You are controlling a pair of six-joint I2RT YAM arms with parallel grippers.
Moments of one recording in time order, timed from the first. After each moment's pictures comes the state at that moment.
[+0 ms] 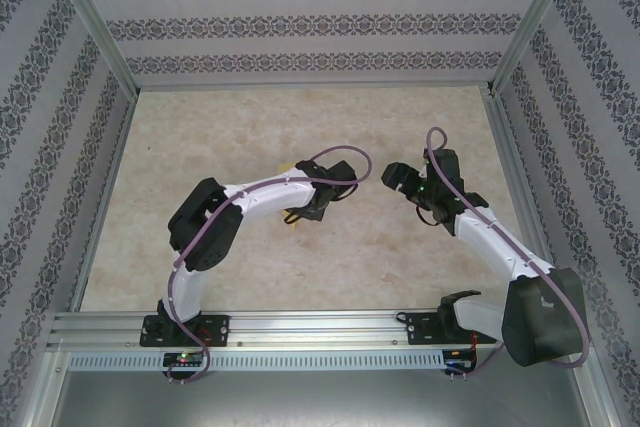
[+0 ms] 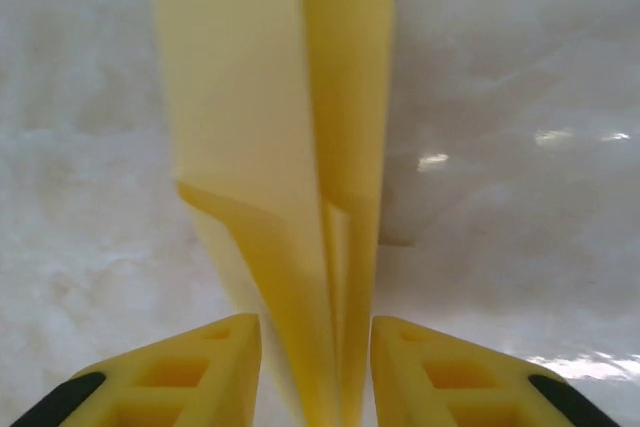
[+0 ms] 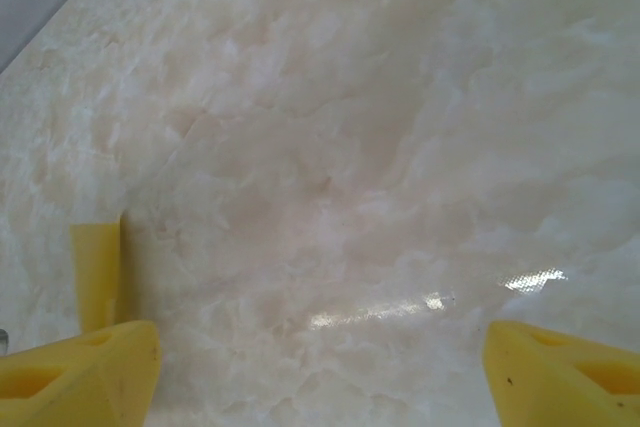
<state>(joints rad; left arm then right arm) -0.87 2.02 1.52 -1.00 -0.43 -0.65 0.21 1.19 0.67 -0.23 -0.17 0.66</state>
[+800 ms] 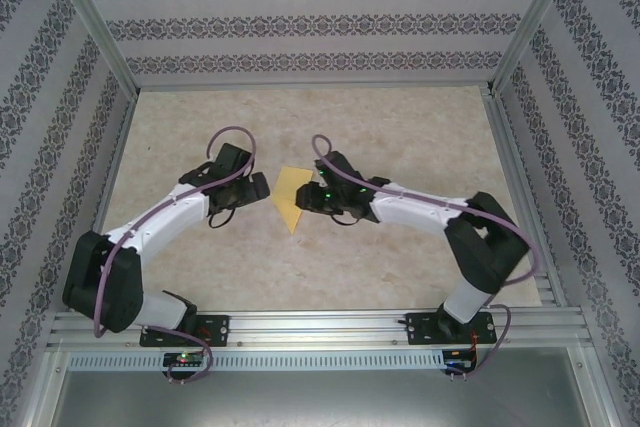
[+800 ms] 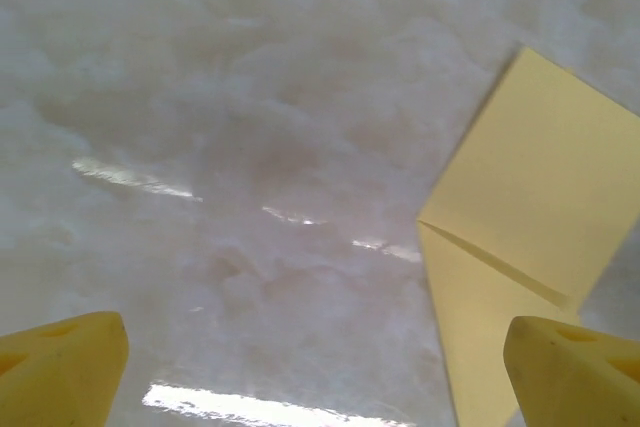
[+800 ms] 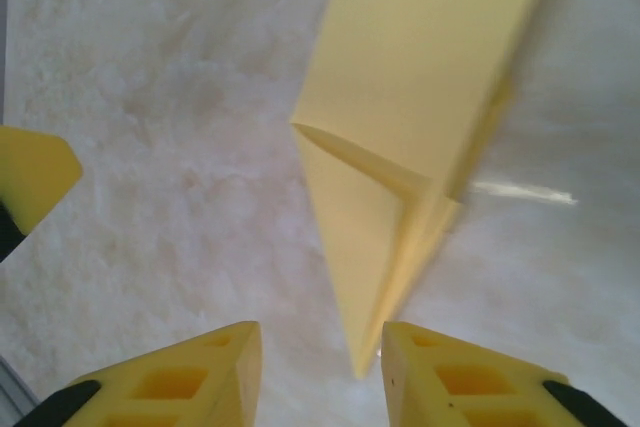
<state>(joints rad) -0.39 1.38 0.90 -0.59 -0.11 -0.75 0.80 1.72 1.06 -0.17 -0.18 0.82</state>
